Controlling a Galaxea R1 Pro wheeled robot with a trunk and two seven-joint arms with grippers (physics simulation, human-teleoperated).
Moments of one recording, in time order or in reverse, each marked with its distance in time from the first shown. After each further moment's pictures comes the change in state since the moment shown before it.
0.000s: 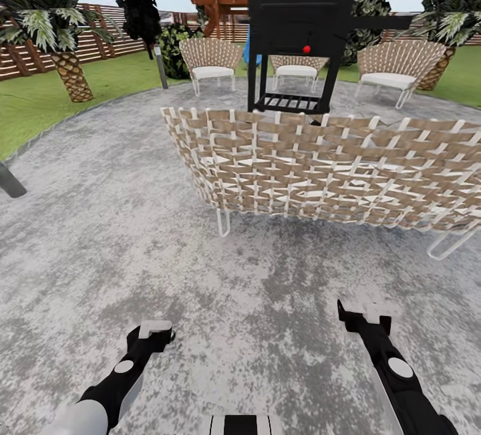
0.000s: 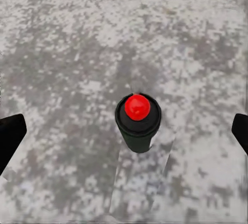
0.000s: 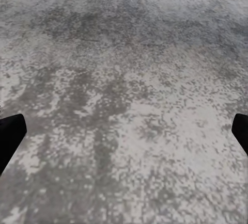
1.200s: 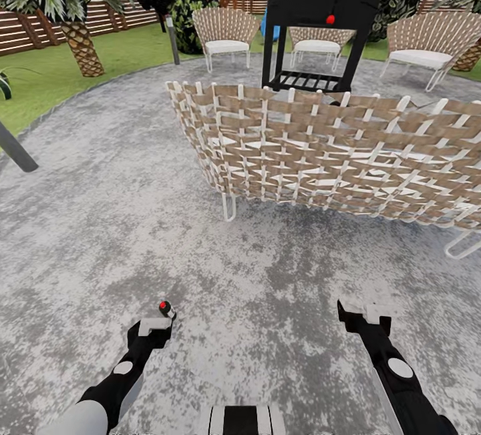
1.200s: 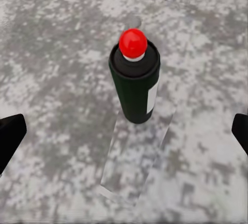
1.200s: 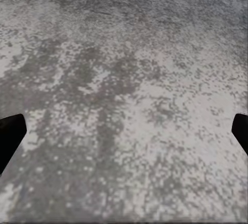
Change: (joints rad) left arm 0.001 0.000 0.000 0.002 0.000 -0.080 -0.001; right arm 0.000 0.000 0.000 0.004 0.000 0.000 0.001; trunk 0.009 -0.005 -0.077
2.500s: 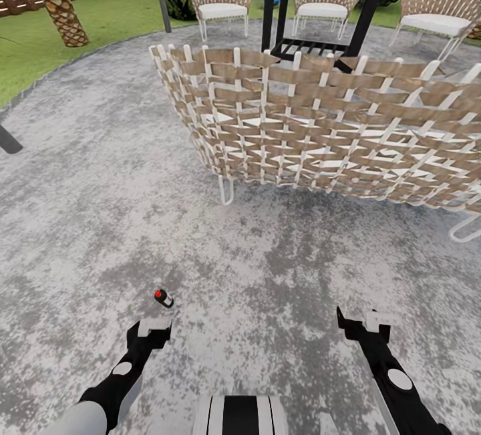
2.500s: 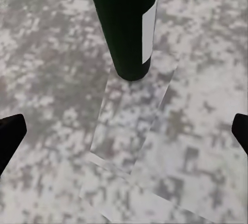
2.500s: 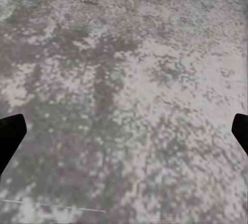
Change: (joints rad) left arm 0.003 0.003 0.000 -0.002 -0.001 -0.005 -0.001; right arm 0.002 -0.003 0.000 0.095 0.001 -0.114 0.004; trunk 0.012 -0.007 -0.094
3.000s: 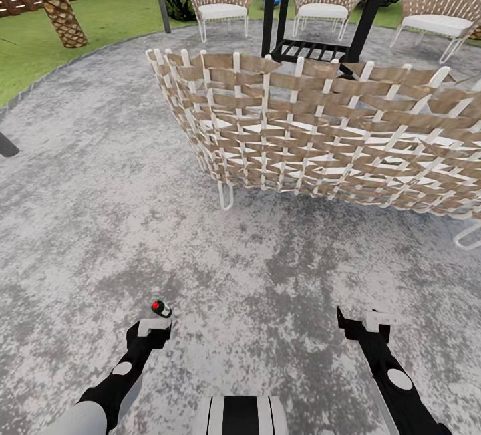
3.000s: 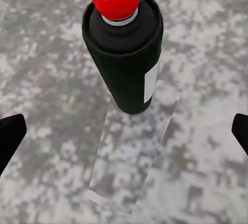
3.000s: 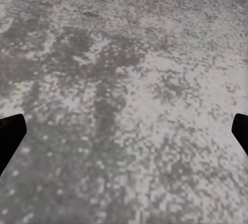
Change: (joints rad) left arm 0.000 0.000 0.002 0.000 0.001 0.000 0.000; right arm 0.000 0.000 0.000 -0.001 0.000 0.001 -0.001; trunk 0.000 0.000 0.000
